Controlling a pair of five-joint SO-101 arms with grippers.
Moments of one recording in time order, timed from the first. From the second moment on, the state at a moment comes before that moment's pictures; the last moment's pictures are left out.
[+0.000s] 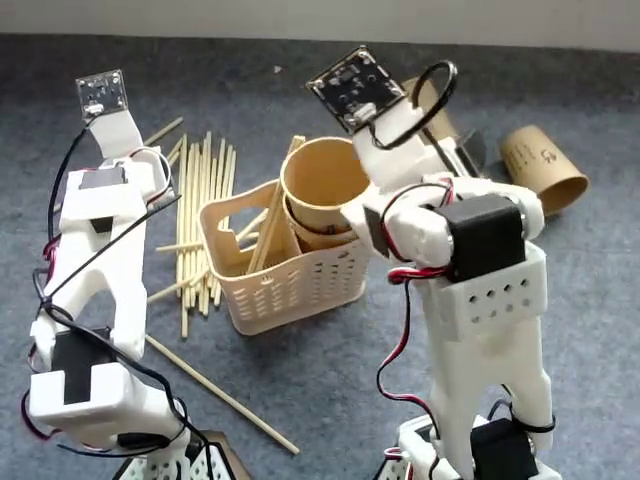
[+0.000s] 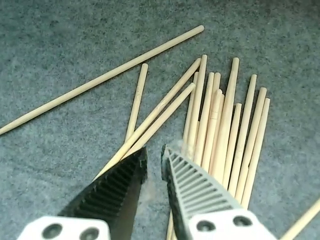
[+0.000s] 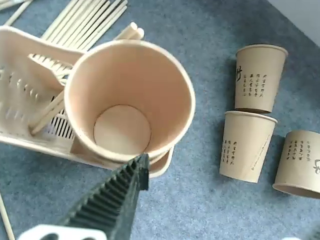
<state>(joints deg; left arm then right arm) -16.3 2.7 19.4 39.3 12.4 -22.4 -19.9 -21.8 100.3 19.2</state>
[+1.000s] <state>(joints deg) -16.2 2.7 19.6 39.3 12.4 15.1 20.1 -16.8 61.2 16.8</state>
